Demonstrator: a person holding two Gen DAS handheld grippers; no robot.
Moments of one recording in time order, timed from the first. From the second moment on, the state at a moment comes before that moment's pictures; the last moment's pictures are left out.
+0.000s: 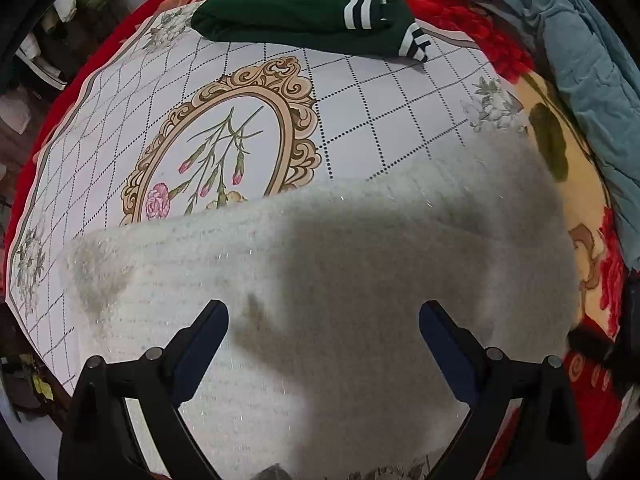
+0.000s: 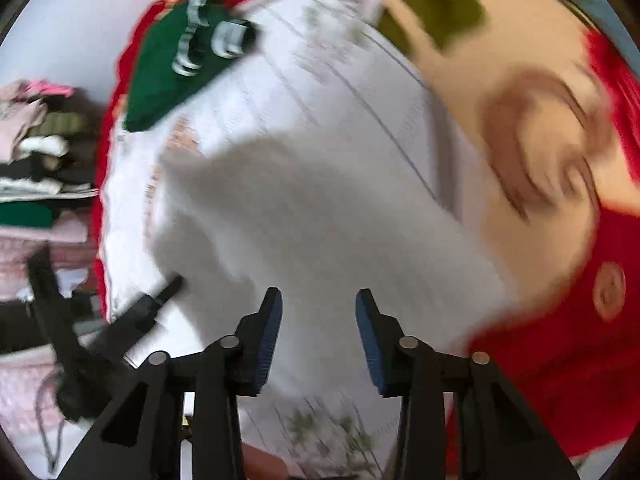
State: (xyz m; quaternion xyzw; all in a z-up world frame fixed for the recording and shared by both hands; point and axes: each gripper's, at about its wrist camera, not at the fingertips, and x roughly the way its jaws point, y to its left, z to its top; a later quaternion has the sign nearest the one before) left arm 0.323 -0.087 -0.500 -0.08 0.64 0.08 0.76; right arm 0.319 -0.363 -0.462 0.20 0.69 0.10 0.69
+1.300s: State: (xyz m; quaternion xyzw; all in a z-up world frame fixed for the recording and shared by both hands) left arm 0.283 -0.007 -0.508 -0.15 0.62 0.20 0.74; right arm 0.446 -0.244 -0.577 0.16 0.78 0.21 0.57
